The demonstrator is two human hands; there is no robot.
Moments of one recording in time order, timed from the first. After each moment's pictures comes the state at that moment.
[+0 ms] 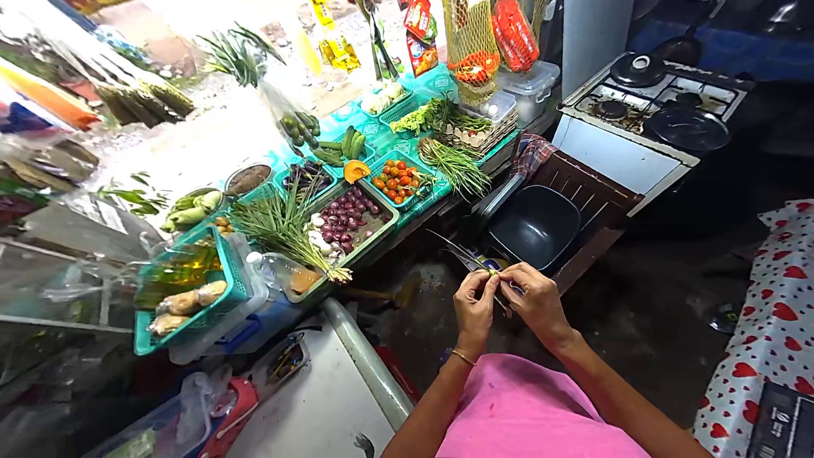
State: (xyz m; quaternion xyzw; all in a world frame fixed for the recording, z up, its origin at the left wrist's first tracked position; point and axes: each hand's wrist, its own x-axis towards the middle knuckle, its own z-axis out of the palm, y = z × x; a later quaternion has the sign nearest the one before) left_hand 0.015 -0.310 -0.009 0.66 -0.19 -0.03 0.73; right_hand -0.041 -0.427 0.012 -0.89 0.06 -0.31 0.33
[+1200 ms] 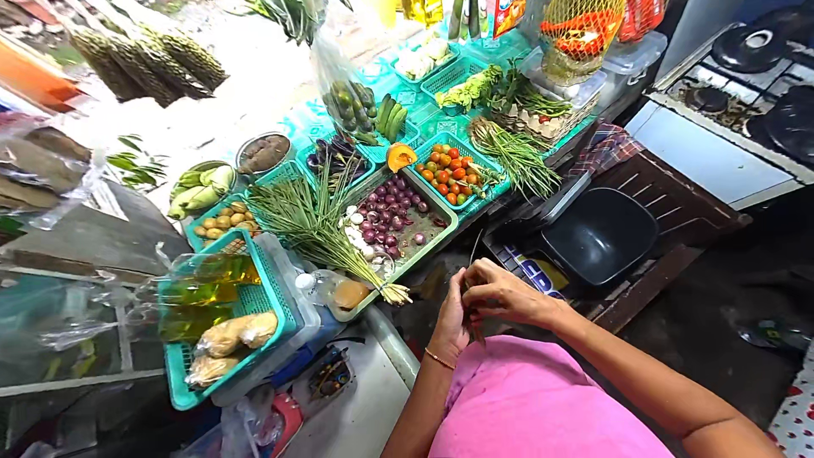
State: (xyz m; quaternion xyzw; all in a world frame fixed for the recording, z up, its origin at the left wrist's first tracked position) left_hand 0.237 -0.146 -0.001 0.43 0.14 -0.44 0.78; right_hand 0.217 -0.311 0.006 -0.86 -0.30 -0.06 0.41
